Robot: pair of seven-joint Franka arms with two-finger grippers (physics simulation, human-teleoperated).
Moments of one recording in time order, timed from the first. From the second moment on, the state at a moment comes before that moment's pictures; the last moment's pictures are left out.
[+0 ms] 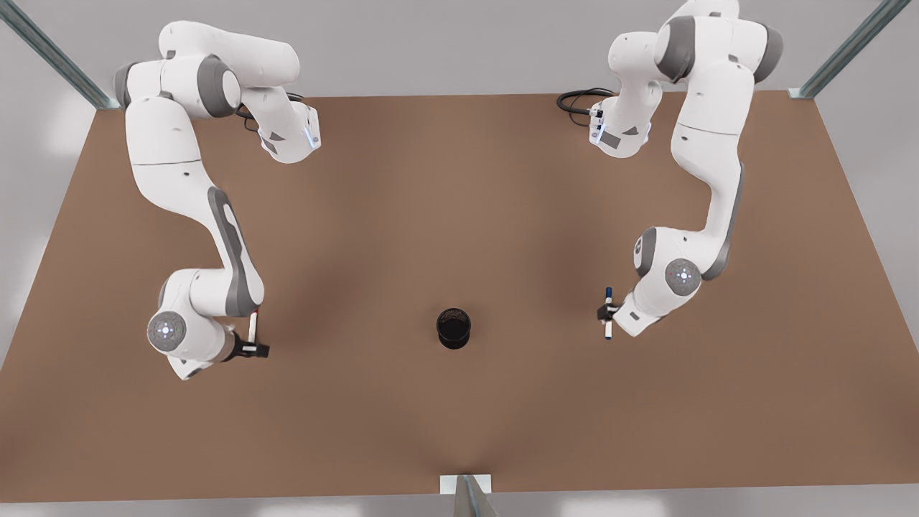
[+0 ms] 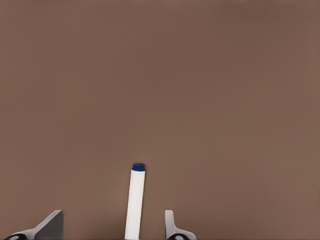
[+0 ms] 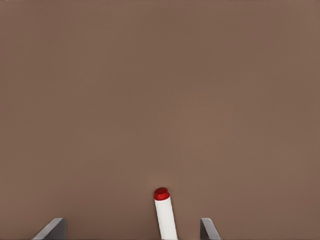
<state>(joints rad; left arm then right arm) -0.13 0.54 -0.04 -1.93 -0.03 2.49 -0.09 -0.03 0.71 0.03 -1.59 -0.04 2.21 0.12</state>
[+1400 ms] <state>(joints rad) -0.16 0.63 -0.04 -1.78 -0.01 2.56 -0.25 -0.07 0.71 0.05 -1.74 -0.11 2.42 0.03</state>
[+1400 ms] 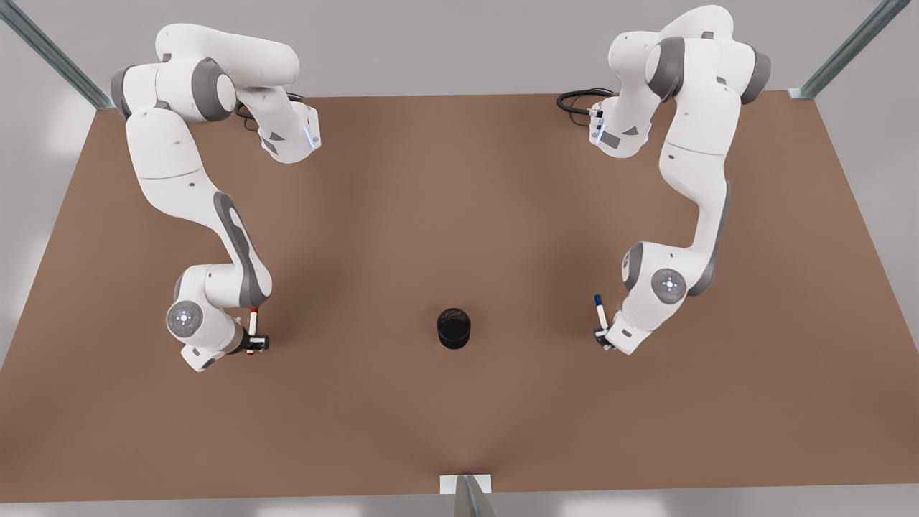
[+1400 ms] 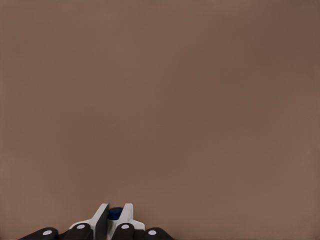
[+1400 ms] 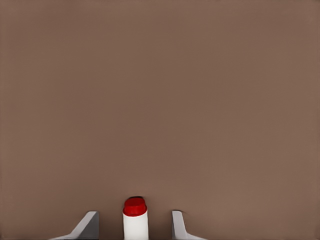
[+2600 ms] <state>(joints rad) -0.40 0.70 -0.28 -1.29 0.01 2.19 -0.86 -0.07 0.62 0.06 -1.65 -0.10 2.34 -0.03</state>
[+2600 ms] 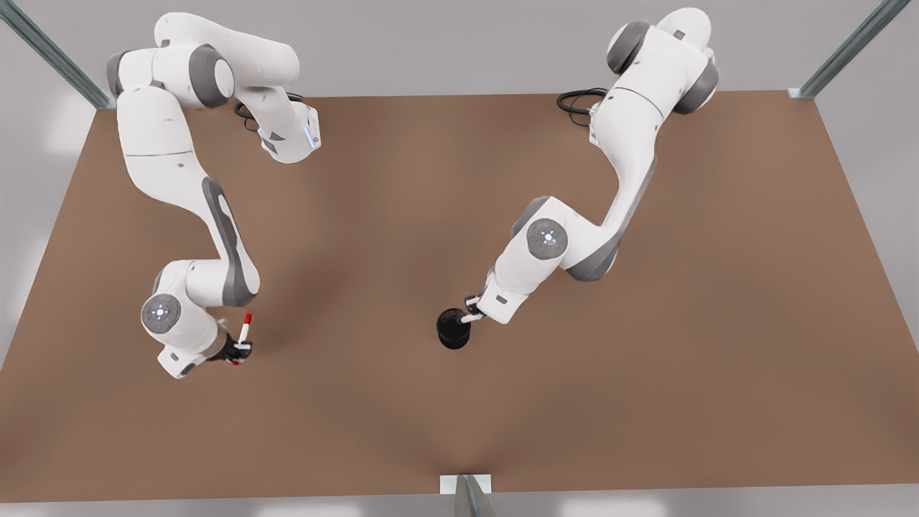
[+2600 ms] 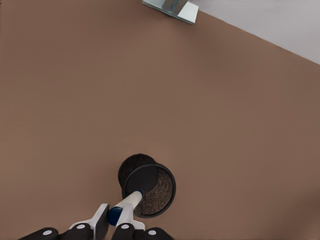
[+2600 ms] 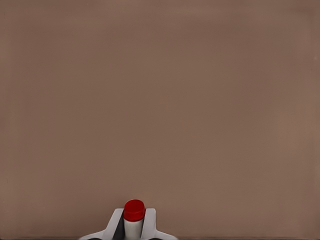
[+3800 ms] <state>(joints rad) -0.01 0.24 -0.12 -1.40 0.02 1.54 -0.37 0.36 0.71 0.44 -1.09 -0.25 1.90 0.44</state>
